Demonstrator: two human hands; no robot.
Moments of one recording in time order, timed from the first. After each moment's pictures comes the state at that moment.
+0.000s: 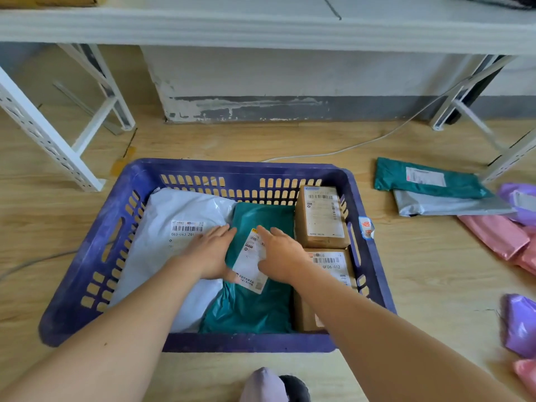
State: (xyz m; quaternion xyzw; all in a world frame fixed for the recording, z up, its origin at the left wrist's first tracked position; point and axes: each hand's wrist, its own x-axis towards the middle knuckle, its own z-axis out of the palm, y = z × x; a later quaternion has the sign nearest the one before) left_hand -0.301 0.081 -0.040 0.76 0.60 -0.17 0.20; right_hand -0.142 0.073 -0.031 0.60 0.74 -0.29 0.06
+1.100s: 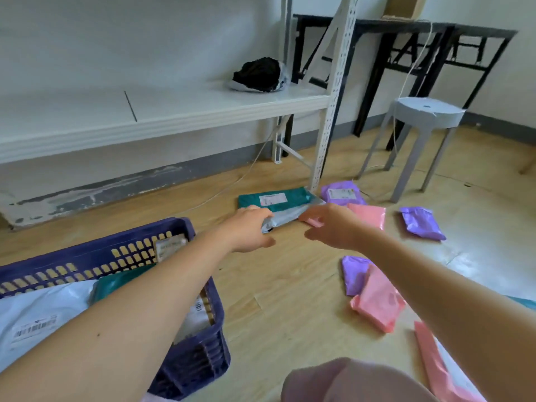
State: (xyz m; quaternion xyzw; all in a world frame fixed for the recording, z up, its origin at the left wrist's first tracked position) left_hand 0.015 0.006 0.148 0.90 0.38 -0.02 0.21; right_hand 0.172 -0.090 0.167 0.79 0.58 -0.17 -0.11
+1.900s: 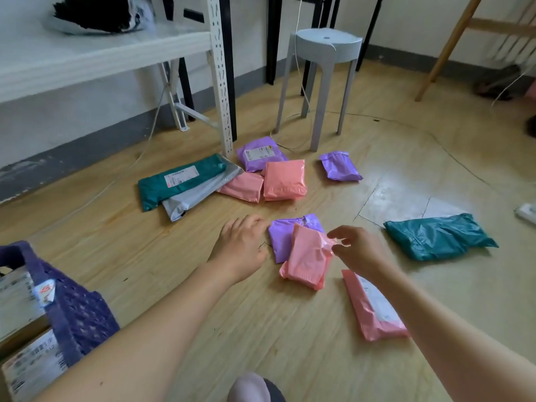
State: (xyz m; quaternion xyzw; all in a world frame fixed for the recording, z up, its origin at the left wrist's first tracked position) left_hand 0.199 -0.059 0.036 0.96 0.22 0.02 0.14; right_hand 0.351 -0.224 0.030 0.91 0.28 -0.17 -0.24
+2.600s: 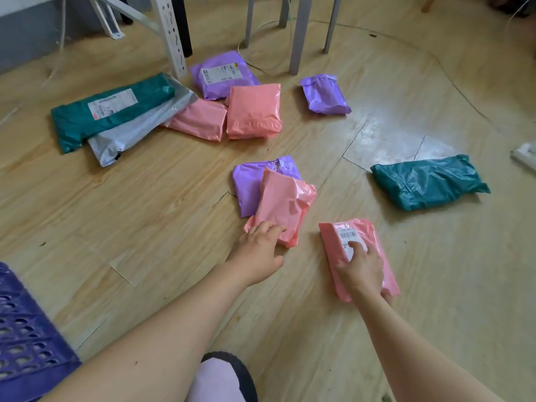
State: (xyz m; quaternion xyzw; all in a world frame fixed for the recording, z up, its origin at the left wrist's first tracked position) left_hand 0.280 -0.117 -0.117 0.92 0.19 -0.13 0.30; right_hand 0.387 -0.292 -0.154 0.98 0.03 -0.17 -0.15
